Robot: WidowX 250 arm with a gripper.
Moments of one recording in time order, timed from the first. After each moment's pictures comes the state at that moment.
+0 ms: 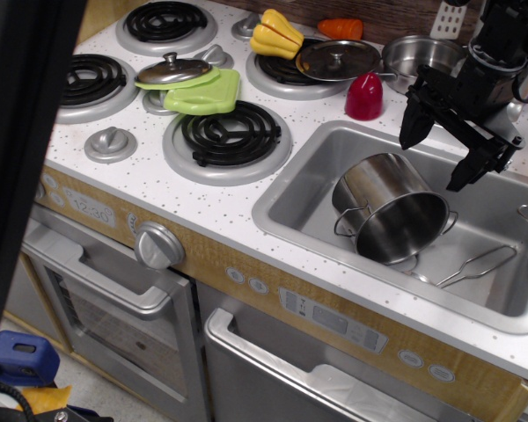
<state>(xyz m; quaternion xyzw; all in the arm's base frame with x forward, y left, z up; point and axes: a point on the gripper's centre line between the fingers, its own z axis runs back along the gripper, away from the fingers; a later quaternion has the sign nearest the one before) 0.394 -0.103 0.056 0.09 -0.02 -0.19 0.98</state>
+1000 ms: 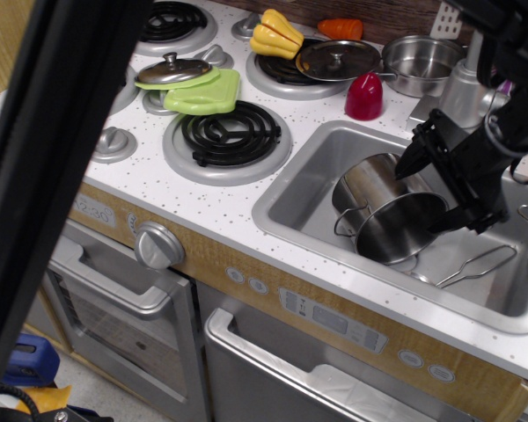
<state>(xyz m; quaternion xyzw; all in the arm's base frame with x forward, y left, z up) 0.382 -0.103 0.018 0.24 -0.05 -0.23 0.94</state>
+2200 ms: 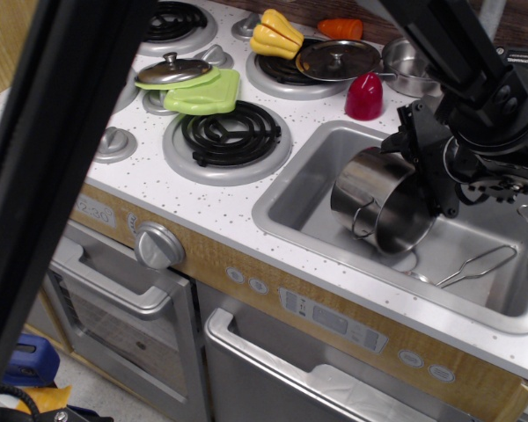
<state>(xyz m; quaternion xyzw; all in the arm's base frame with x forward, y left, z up) 0.415 -0.070 0.019 0.37 -0.22 -0.25 0.87</state>
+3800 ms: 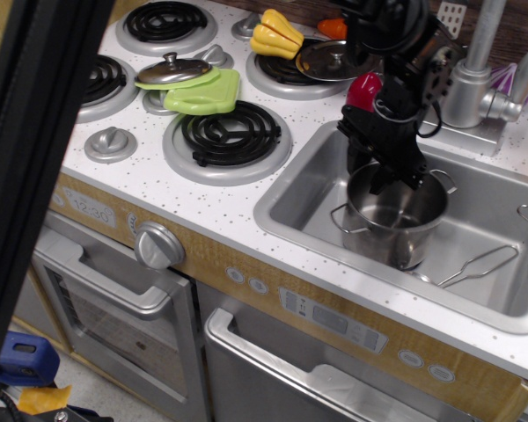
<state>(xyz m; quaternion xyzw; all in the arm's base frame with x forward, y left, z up) 0.430 -0.039 -0.014 0.09 -0.11 -0.13 0.98</state>
